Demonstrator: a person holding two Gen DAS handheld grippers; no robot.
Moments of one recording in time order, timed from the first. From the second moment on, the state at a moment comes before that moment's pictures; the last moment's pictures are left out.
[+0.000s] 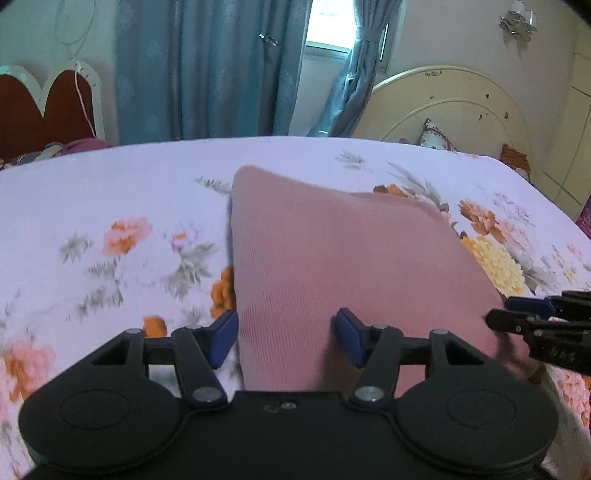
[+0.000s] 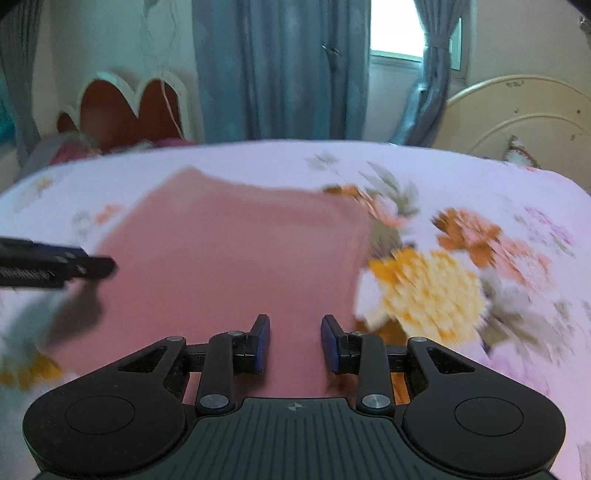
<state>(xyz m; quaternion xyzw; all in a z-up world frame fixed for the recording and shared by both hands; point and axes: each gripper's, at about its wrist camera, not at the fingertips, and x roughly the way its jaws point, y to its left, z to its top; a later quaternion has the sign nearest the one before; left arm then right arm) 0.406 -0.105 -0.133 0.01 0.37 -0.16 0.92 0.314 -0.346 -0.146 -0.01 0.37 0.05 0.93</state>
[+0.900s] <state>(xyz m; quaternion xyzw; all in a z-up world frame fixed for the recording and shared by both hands) 0.370 -0.105 -0.149 0.00 0.42 -0.15 0.89 0.283 -0.369 -0.153 0.07 0.39 0.01 0.92</state>
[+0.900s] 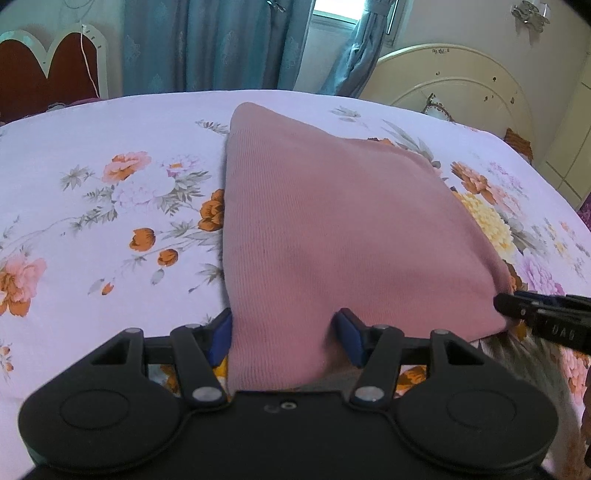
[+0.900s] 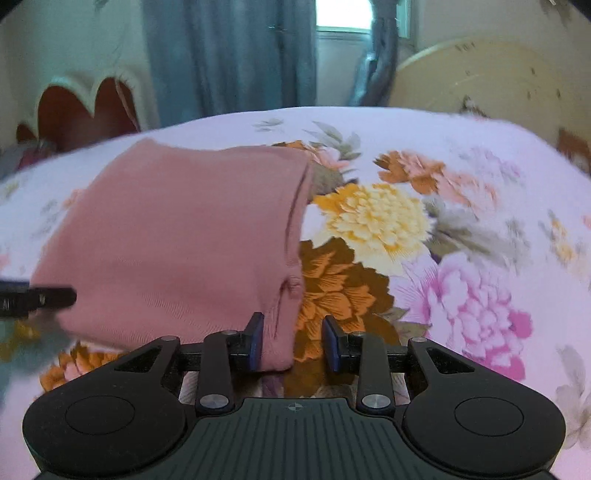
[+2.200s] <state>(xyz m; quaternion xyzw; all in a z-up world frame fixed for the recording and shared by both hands) 0.457 -0.107 -0.136 -0.05 0.41 -0.15 0.90 0.371 -0.380 -0.159 0.11 0.39 0.03 0.92</state>
